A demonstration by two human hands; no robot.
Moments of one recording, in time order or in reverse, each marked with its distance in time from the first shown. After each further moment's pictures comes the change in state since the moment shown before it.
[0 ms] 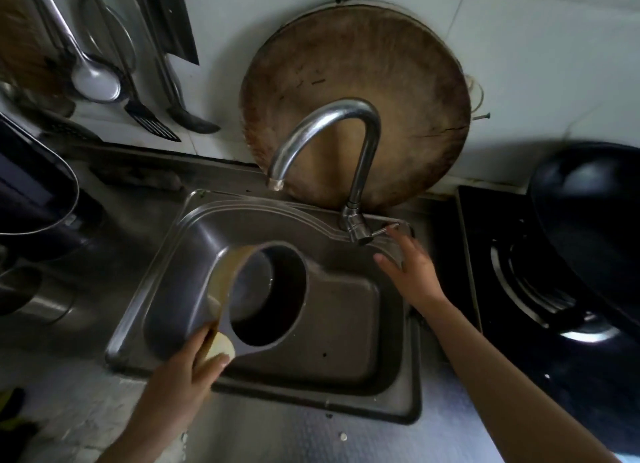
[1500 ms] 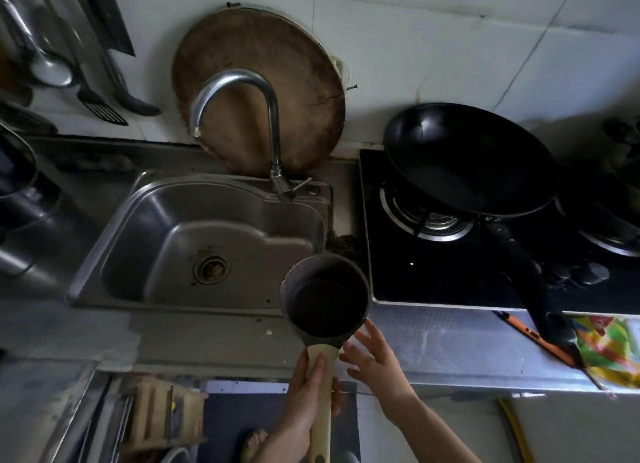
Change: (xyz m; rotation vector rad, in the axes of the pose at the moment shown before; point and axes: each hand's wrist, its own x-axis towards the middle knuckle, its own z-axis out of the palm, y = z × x) left_hand -0.208 0.045 0.246 -0.895 -0.337 -0.374; right_hand -0.305 0.066 -0.039 0.768 -0.197 0.495
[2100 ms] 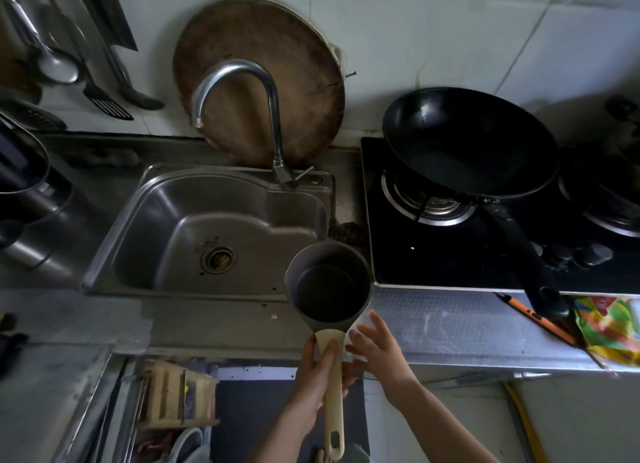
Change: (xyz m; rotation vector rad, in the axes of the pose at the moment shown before) left_hand 0.016 -0.014 0.001 0.112 -0.020 -0.051; right_hand -0.005 0.018 -0.004 0.091 0.030 0.072
